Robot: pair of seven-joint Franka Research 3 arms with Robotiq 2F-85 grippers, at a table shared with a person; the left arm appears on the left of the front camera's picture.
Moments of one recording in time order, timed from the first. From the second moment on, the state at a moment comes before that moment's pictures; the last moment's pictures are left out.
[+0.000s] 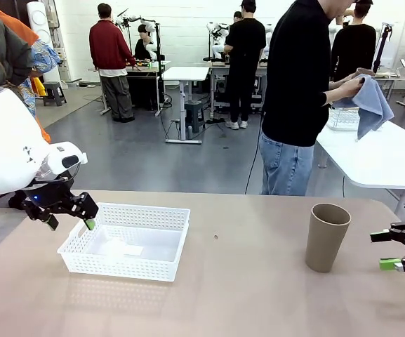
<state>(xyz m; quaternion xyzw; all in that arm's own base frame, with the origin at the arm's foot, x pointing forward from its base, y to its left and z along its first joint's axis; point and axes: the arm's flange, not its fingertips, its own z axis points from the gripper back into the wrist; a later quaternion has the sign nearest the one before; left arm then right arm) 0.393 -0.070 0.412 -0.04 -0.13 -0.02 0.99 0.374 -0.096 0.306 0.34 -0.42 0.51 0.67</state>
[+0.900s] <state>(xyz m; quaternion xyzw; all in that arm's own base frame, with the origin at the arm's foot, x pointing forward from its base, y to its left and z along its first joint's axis) 0.419 -0.046 0.399 -0.07 -0.07 -0.07 0.99 0.430 -0.077 0.275 0.35 -0.42 0.56 0.63</state>
